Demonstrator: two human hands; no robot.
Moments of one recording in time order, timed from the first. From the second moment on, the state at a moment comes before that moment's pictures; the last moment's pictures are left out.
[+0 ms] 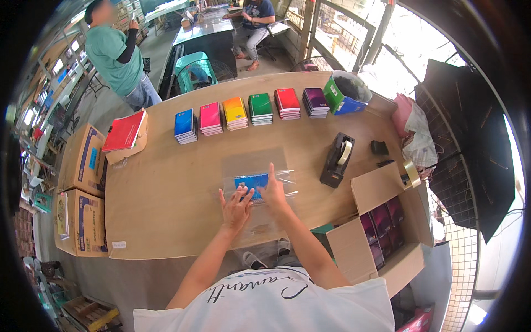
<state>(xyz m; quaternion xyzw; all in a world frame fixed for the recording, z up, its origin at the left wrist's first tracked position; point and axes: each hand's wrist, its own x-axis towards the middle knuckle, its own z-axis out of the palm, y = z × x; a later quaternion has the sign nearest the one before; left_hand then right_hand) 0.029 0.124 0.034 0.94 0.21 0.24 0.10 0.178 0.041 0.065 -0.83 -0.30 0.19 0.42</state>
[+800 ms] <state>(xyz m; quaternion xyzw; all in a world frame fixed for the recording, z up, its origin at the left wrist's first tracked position) 0.055 0.080 -0.002 0.06 0.34 0.14 0.93 0.233 0.099 0.061 -0.79 -0.57 0.22 -0.02</state>
